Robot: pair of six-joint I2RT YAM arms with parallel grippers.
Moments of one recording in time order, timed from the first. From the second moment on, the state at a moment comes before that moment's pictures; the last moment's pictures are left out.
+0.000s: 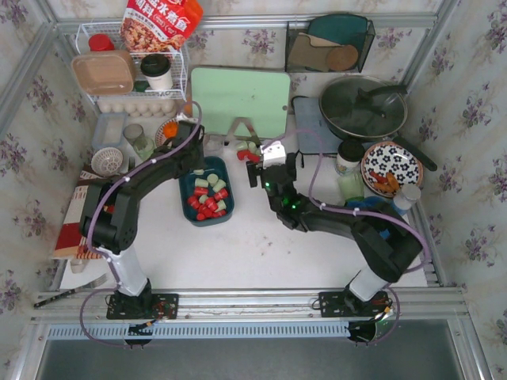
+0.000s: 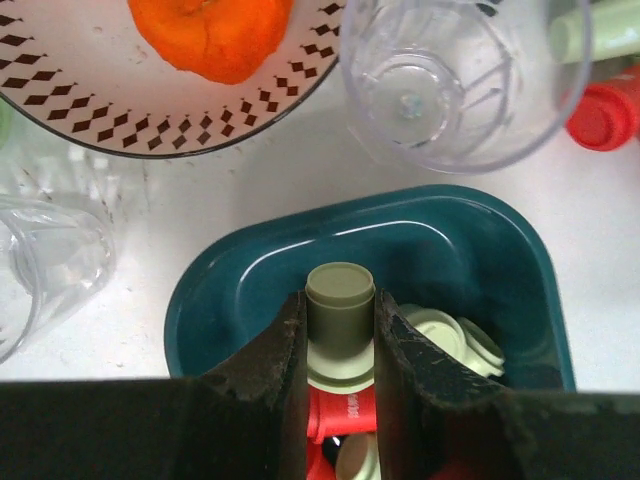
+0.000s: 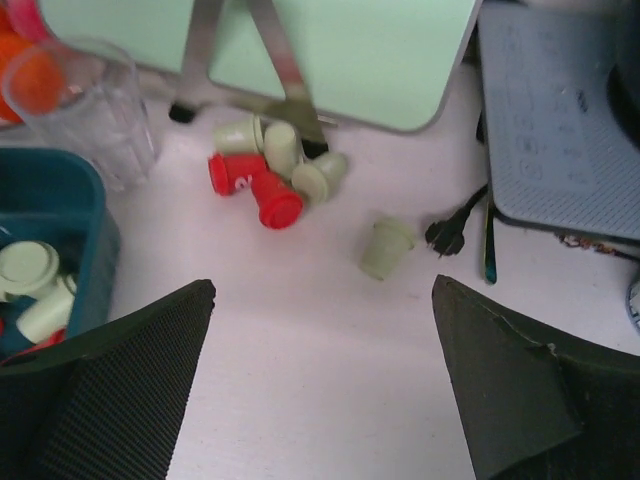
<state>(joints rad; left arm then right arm) -0.37 1.81 1.30 -0.29 -0.15 -0.29 0.78 1.57 0.77 0.64 0.62 0.05</state>
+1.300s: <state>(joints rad) -0.38 1.19 0.83 -0.13 -0.14 -0.32 0.48 2.12 1.34 0.06 0.42 0.58</state>
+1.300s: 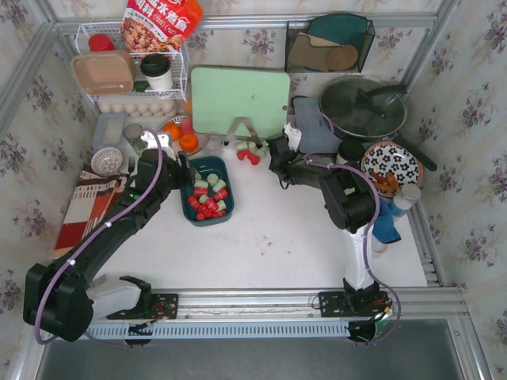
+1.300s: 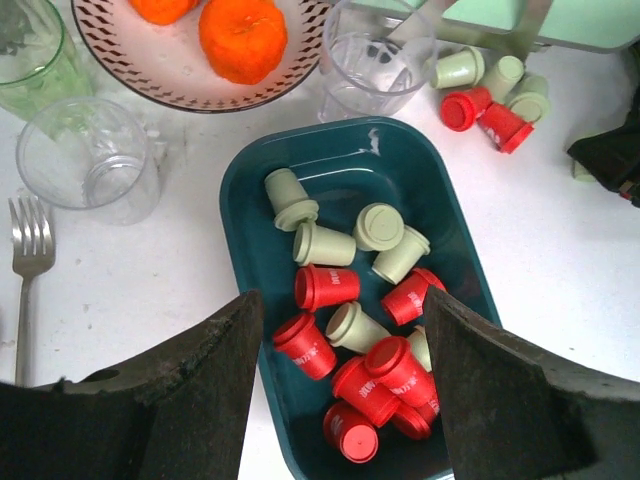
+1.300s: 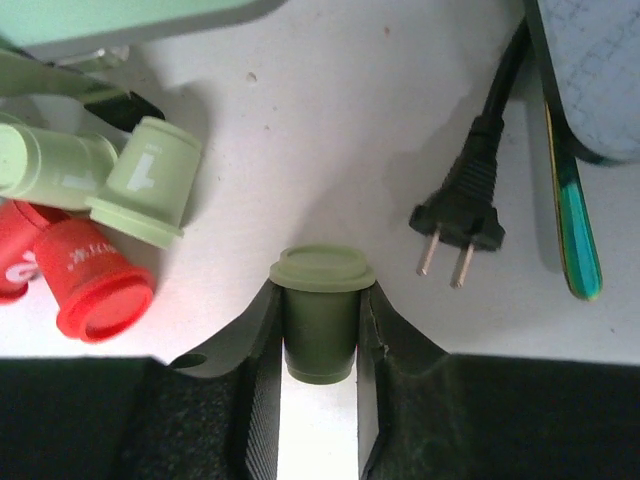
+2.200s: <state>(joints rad) -0.61 1.24 0.51 0.60 0.37 0.34 0.63 1.47 0.91 0.11 -0.05 0.46</state>
